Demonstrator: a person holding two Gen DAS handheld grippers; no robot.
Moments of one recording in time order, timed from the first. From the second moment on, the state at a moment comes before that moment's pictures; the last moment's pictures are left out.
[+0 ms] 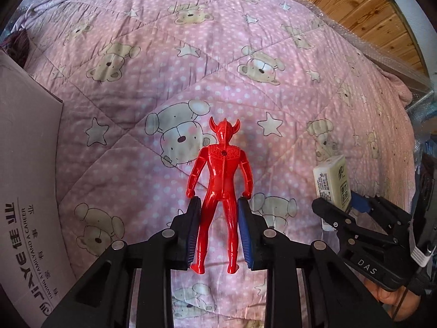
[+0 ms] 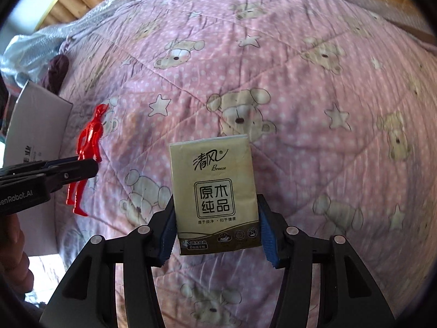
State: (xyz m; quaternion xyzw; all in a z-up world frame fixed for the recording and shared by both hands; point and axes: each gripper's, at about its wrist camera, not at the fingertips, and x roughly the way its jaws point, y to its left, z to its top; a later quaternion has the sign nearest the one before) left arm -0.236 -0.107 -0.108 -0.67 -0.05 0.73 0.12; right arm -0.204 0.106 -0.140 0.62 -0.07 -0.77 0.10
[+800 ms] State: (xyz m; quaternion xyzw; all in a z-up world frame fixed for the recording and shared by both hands) left arm -0.197 -0.100 -0.045 -0.61 -0.03 0.77 0.17; right arm -0.144 0.088 -0.111 0.62 -0.09 -0.78 0.08
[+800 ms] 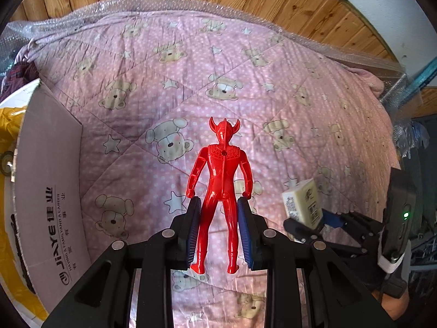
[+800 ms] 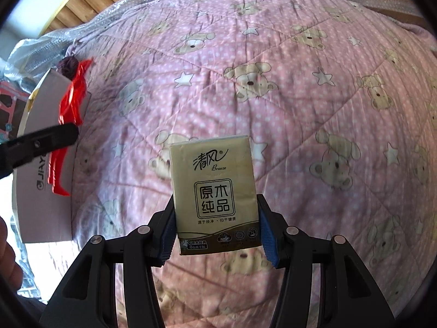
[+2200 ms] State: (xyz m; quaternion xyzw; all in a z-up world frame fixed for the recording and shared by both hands) left arm -0.094 -0.146 0.063 -0.49 -0.05 0.84 0.20; right arm -0.030 0.035 -0.038 0.57 -0.05 -0.82 0.09
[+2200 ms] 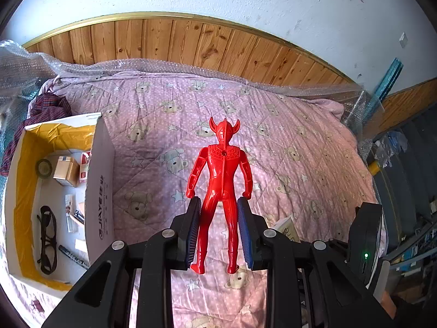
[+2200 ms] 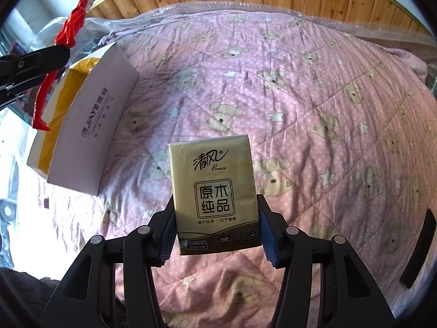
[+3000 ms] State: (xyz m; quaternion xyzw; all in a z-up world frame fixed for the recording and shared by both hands) left arm -0.048 -0.249 0.068 -0.48 -0.11 0.86 0.14; right arm -0.013 -0.089 0.002 0.54 0.04 -0.82 0.19
